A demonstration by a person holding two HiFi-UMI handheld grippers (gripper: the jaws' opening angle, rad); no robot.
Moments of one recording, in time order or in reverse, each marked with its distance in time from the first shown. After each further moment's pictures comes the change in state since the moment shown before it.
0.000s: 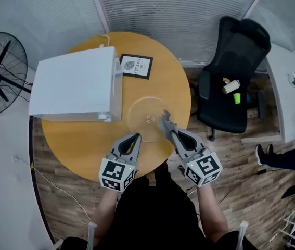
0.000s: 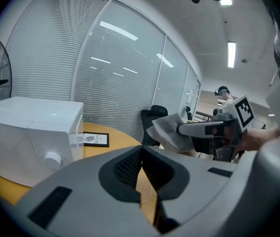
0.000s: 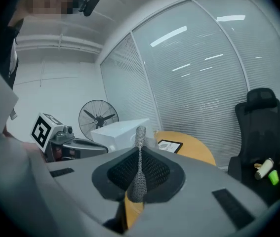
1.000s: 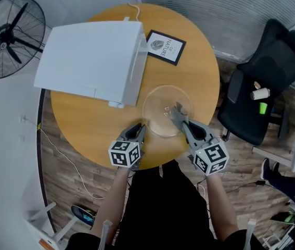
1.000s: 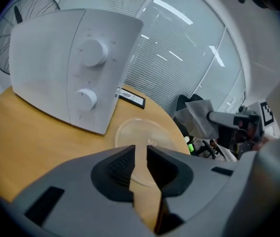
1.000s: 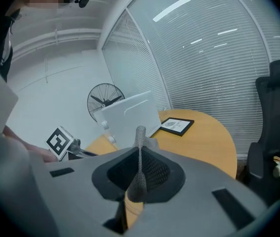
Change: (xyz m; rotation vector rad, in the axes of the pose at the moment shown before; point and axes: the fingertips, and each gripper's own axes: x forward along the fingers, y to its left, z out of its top) left arm 0.053 0.085 -0.157 -0.450 0.203 0.261; right arm 0.083 -0.050 -0.079 0.013 0.213 0.177
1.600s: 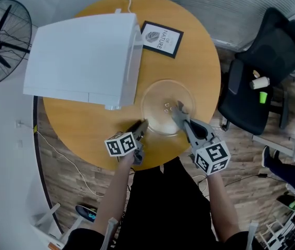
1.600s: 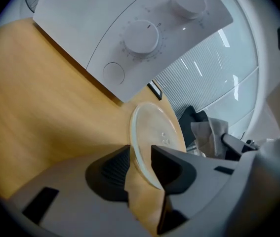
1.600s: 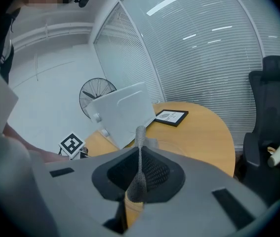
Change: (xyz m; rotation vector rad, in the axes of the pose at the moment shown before) left arm 0.048 0.043 -0.045 -0.390 0.082 -0.114; right arm 0.016 -0.007 -0.026 0.049 0.060 -0.070
